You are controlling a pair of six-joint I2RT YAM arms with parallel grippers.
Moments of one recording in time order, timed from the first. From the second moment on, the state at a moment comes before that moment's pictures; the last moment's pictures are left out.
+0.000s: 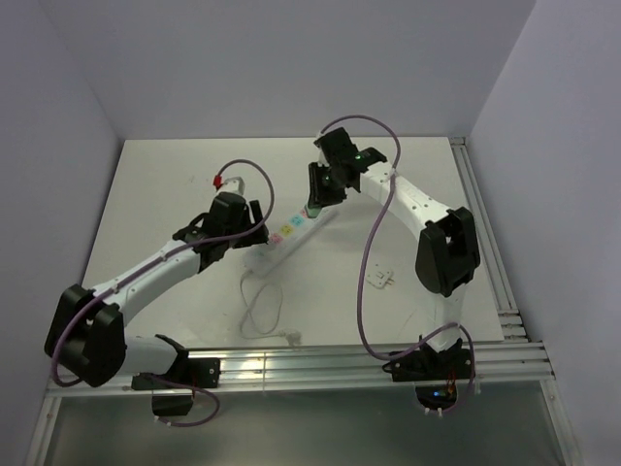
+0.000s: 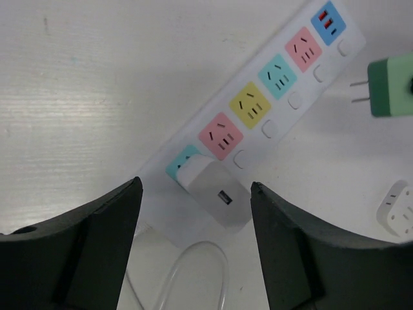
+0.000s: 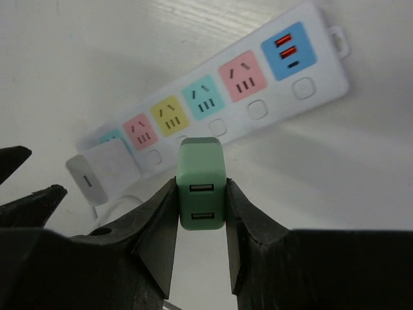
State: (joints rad) left arm -0.56 1.35 0.89 -0.26 -0.18 -0.58; right arm 0.50 1.91 1.71 -0.77 -0.13 0.38
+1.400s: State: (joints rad) left arm -0.35 1.27 0.60 0.05 -0.10 -0.71; right arm 0.76 2.17 2.03 -1.17 0.30 1.39
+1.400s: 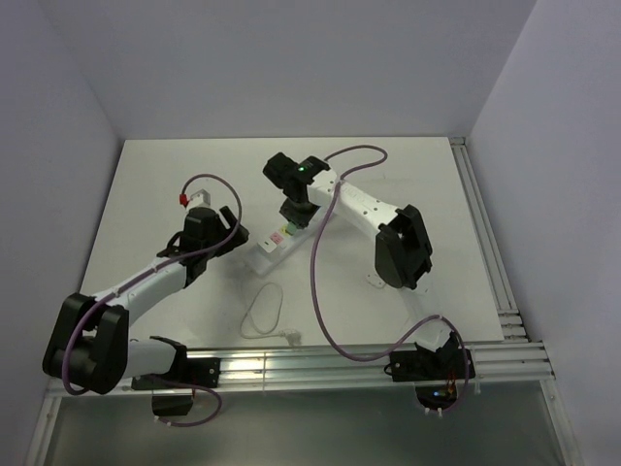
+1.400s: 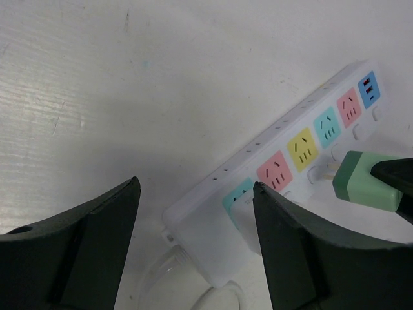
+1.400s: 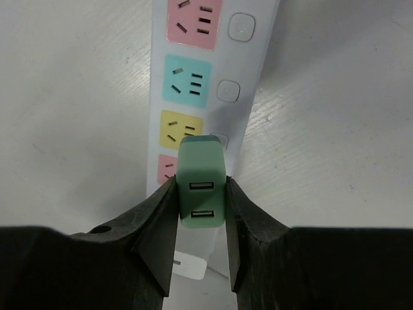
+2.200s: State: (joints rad) left arm -0.35 1.34 0.60 0.12 -0.05 -0.69; right arm 0.77 2.23 2.10 -1.17 0.32 1.40
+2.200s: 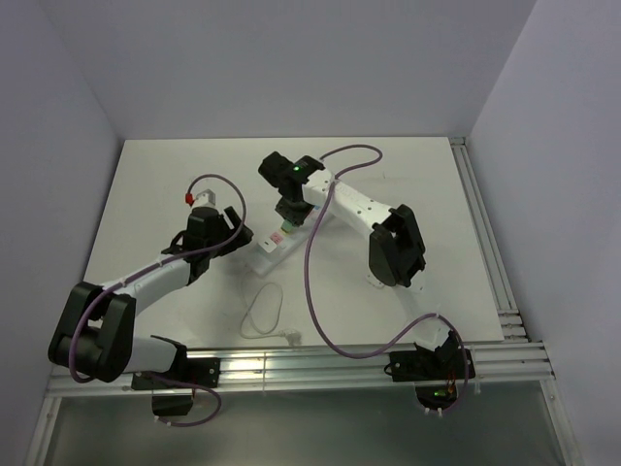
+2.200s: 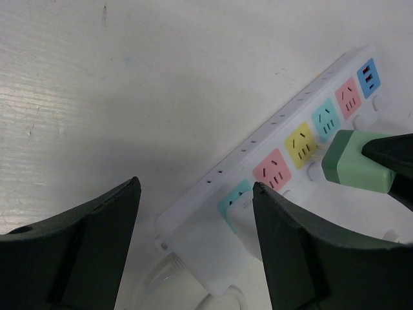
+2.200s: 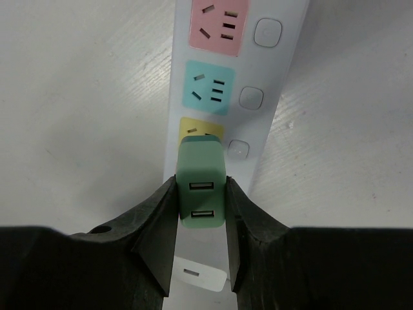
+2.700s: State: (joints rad) left arm -0.35 1.36 0.60 0.15 -0.01 -0.67; right arm 0.77 2.26 2.10 -1.17 0.33 1.41
